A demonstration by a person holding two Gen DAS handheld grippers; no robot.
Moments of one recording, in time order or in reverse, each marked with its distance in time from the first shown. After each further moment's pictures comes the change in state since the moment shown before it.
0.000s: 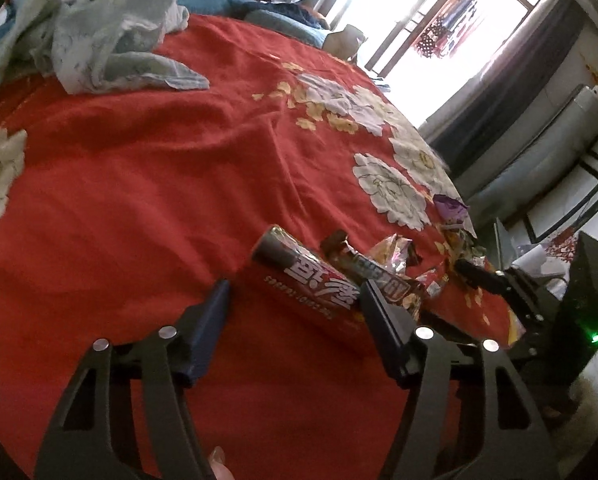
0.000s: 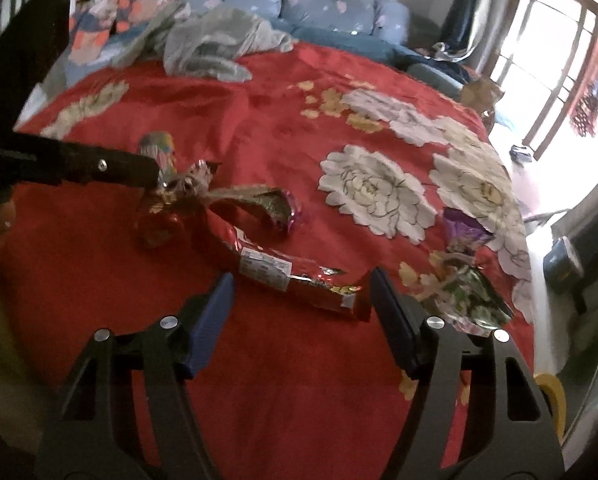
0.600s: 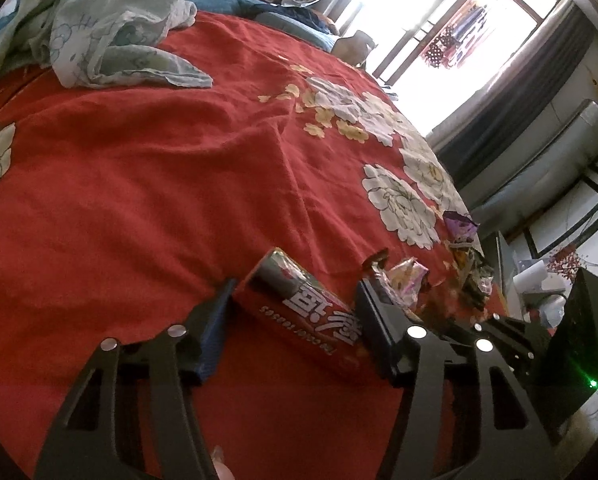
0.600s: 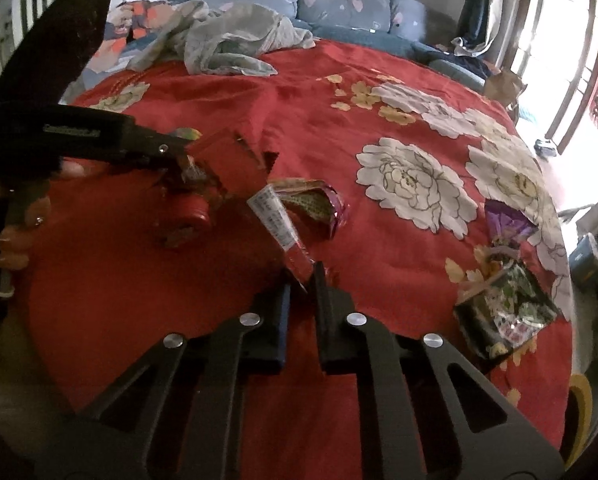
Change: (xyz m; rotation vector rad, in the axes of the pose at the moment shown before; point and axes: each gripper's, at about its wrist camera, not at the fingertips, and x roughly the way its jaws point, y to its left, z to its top) left arm 0.017 0.004 0.012 -0.044 -0.018 0.001; right arm 0.005 0.009 -0.007 0.034 -0.021 0.105
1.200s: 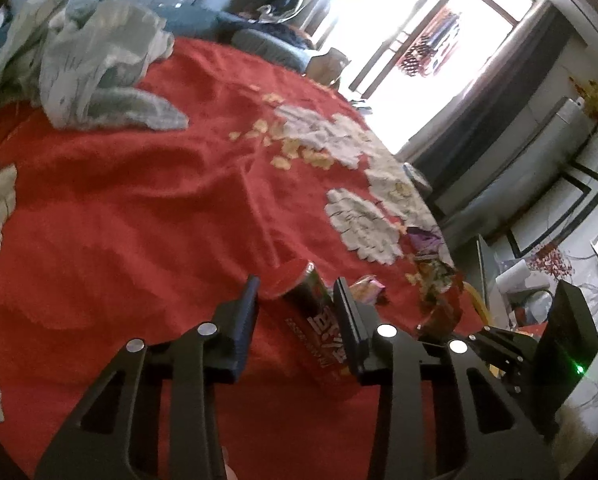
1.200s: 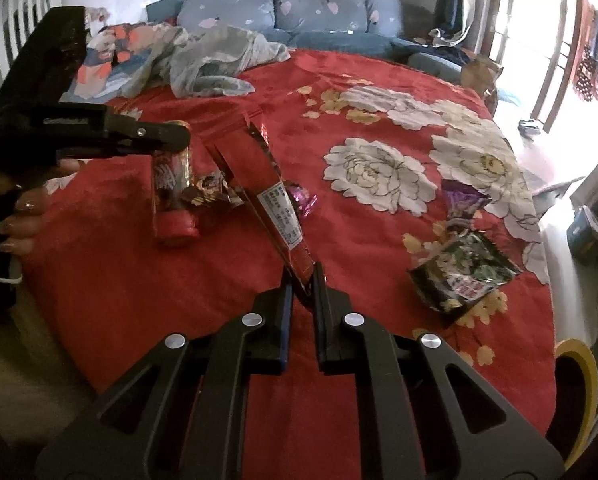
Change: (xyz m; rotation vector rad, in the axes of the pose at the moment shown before) left arm -0.034 -0.018 0.009 0.062 -0.063 -0.068; right arm -0.034 -0.018 -0.008 0.095 -0.027 -0.007
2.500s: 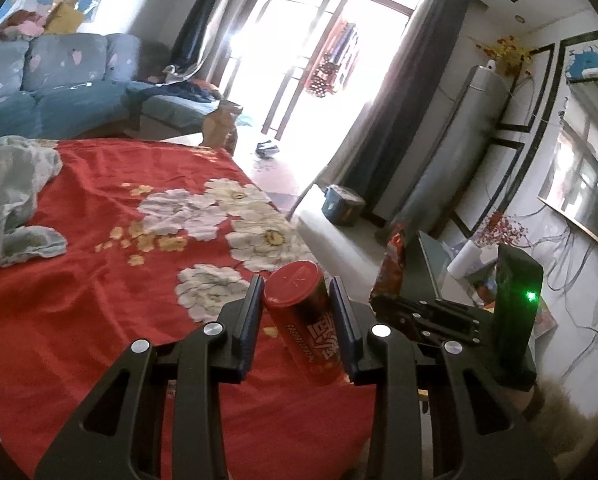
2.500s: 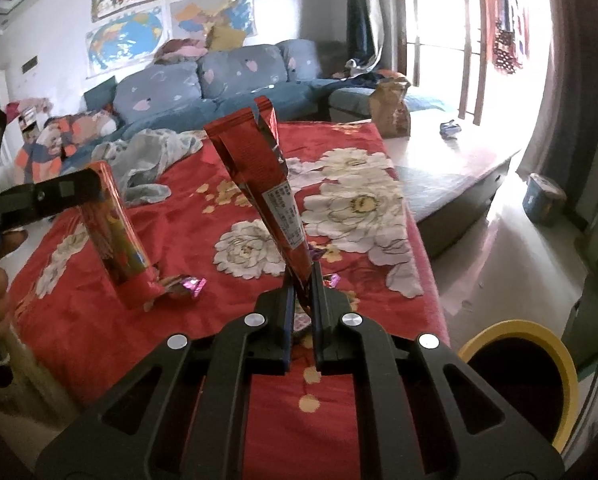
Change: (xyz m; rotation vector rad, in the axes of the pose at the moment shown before) left arm -0.036 -0.141 0.015 0.274 -0.147 -0.180; right arm -0.088 -0.095 0.005 0.252 -0.207 -0.135
